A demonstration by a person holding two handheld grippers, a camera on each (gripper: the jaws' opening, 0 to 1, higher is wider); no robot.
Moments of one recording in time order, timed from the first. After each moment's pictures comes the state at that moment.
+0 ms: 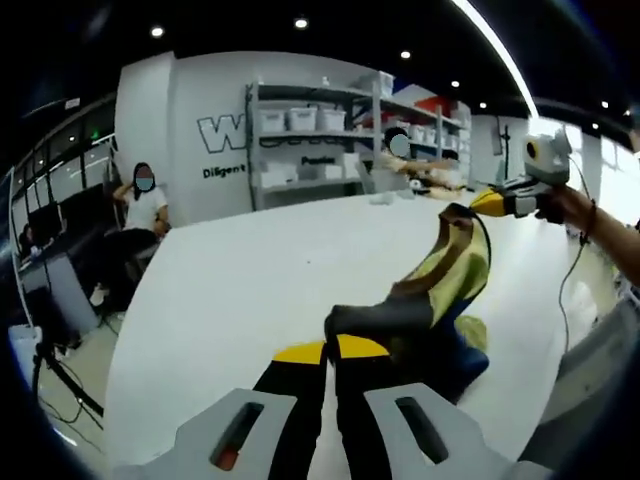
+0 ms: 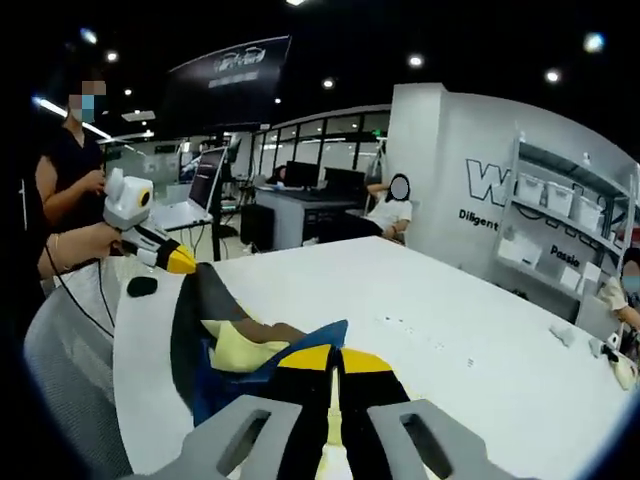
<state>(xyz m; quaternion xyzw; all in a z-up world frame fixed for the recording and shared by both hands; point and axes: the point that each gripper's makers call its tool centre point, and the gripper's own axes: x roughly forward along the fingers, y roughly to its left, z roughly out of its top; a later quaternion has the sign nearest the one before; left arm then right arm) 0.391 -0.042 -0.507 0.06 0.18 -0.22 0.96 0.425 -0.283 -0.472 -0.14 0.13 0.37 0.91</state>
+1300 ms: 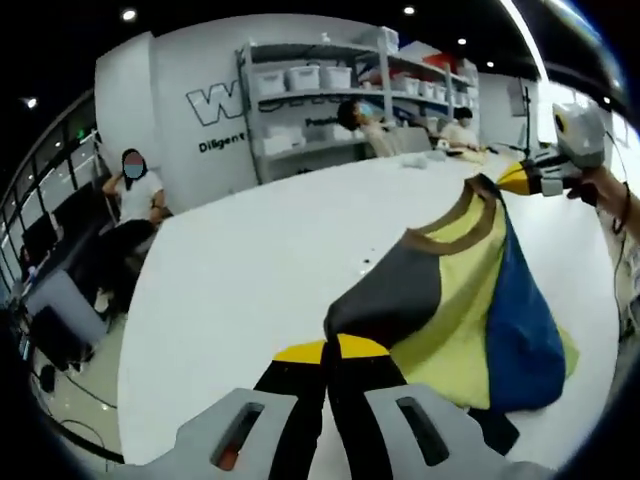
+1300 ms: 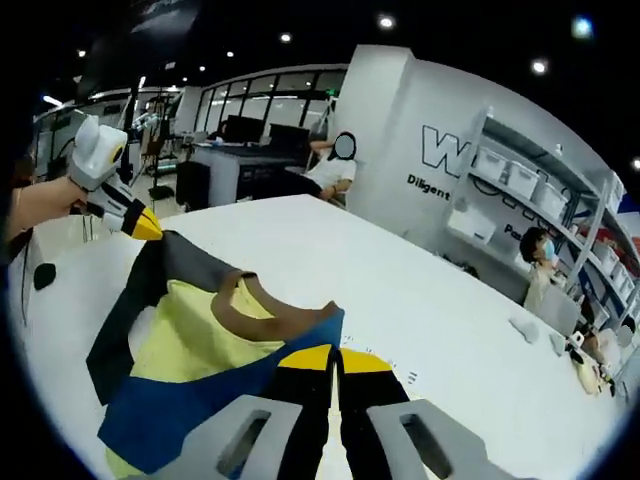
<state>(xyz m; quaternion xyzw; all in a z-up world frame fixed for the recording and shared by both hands) 0.603 -0.029 -0.570 0.09 0.28 -0.21 0.93 0.620 -0.300 -0.535 -0.20 0.21 0.24 0.93</state>
